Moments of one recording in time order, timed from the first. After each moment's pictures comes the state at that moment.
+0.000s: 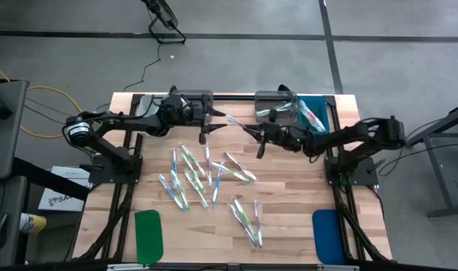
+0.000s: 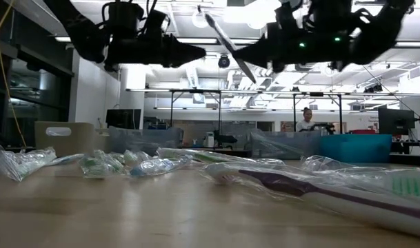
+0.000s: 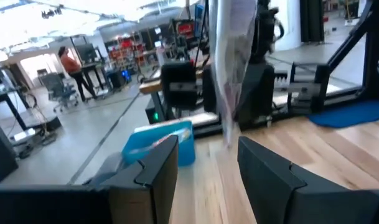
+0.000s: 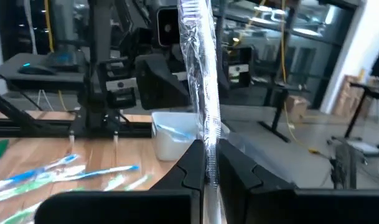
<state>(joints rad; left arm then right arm) 0.48 1.46 0.69 0.86 0.49 0.24 -0.18 1.47 0.52 1.03 0.11 -0.16</state>
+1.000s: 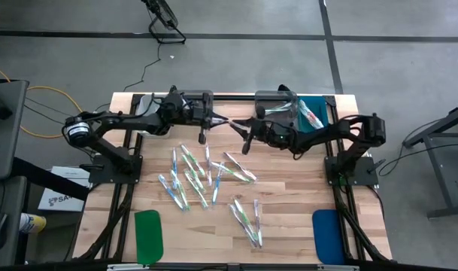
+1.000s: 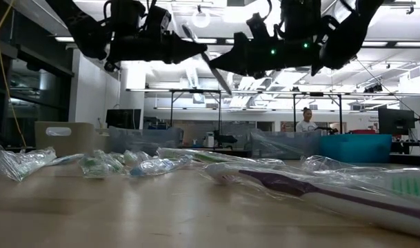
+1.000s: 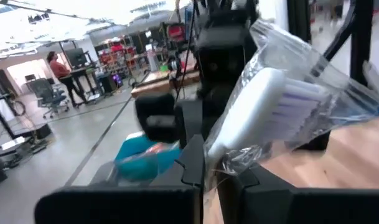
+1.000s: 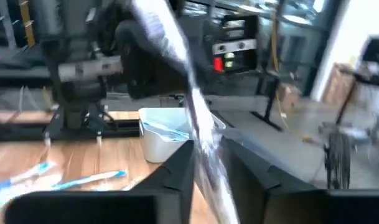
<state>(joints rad) 0.48 1.45 0.72 0.81 0.53 0.27 -0.19 1.65 0.70 1.01 0.17 -0.10</state>
